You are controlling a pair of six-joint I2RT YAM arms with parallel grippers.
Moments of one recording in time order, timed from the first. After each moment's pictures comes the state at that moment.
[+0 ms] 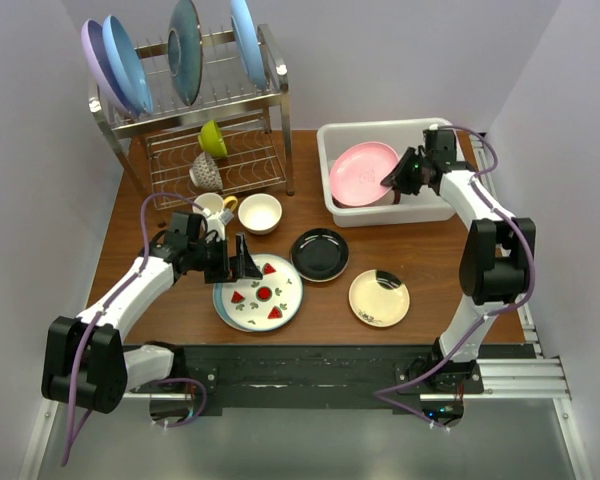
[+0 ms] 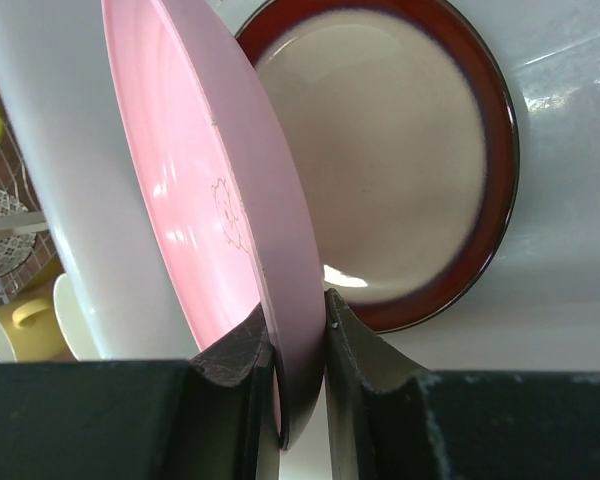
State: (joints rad) left arm -0.21 1.20 0.69 -0.48 0.59 -0.35; right arm 0.04 1.84 1.44 -0.39 -0.28 0.60
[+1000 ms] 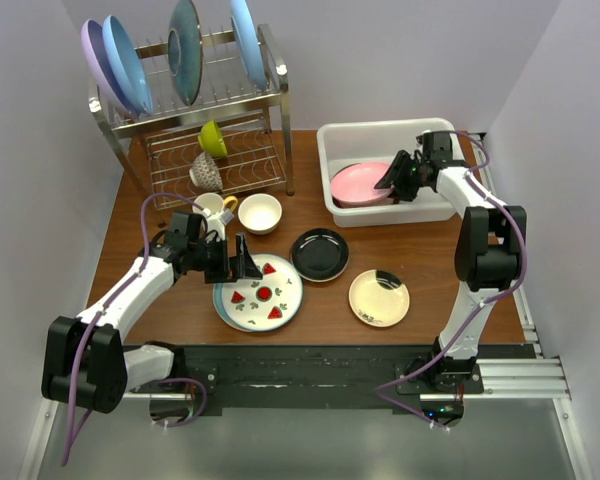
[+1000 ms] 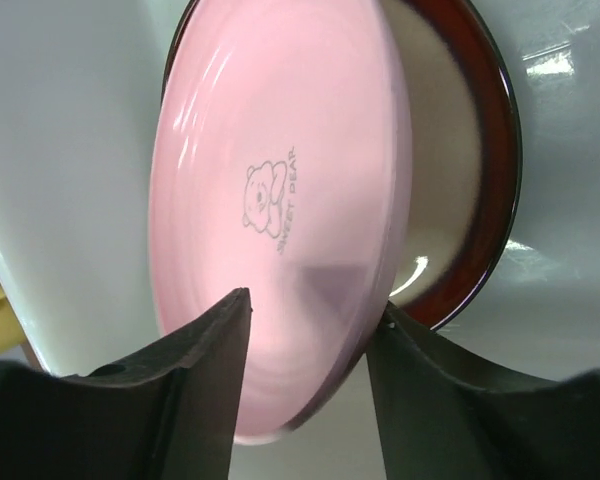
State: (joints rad) left arm -0.21 1.20 0.69 -0.48 0.60 -0.35; right arm 0.02 1.96 1.50 -0.43 -0.36 0.54
